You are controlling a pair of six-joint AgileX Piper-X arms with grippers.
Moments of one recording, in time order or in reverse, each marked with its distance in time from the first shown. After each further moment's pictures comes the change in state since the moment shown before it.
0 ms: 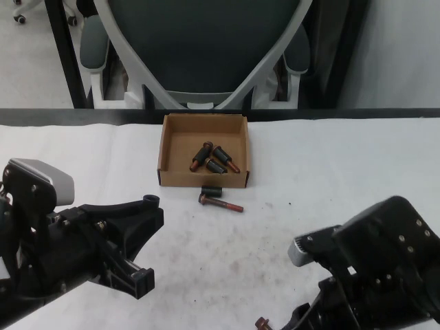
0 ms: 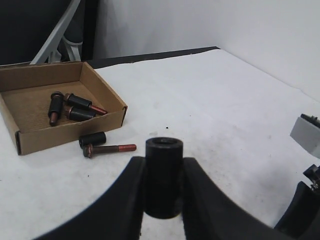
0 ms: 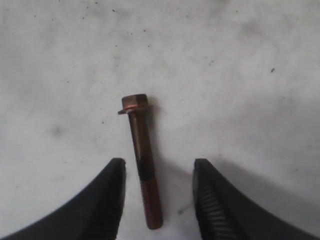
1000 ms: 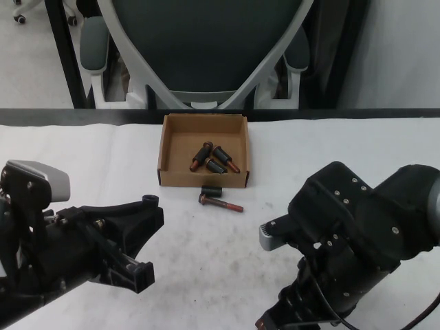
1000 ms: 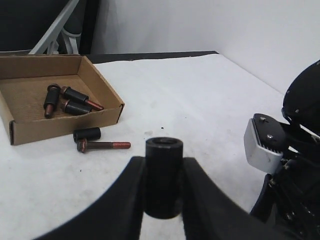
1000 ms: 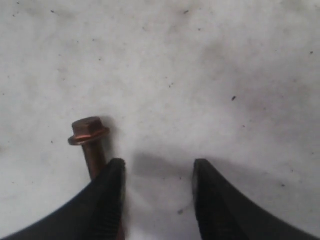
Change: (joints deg) left arm 0.0 0.0 0.0 0.0 0.0 -4.8; right arm 0.4 11.1 -15.2 18.0 5.9 -4.1
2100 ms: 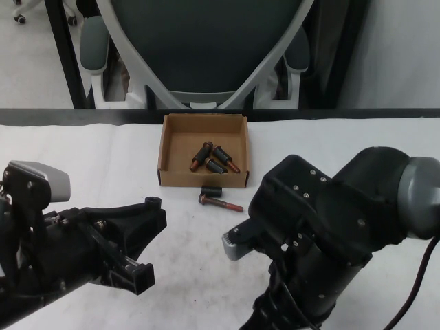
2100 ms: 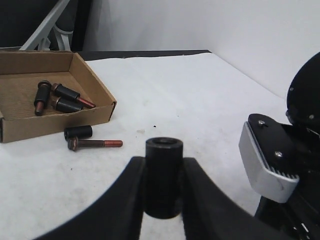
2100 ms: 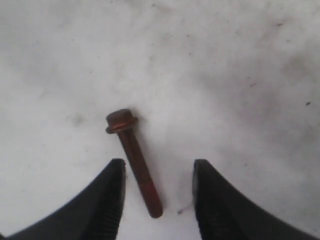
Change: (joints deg) left arm 0.0 0.0 0.0 0.0 1.4 -0.7; right arm 7.4 0.5 -7.7 11.1 0.6 -1.5
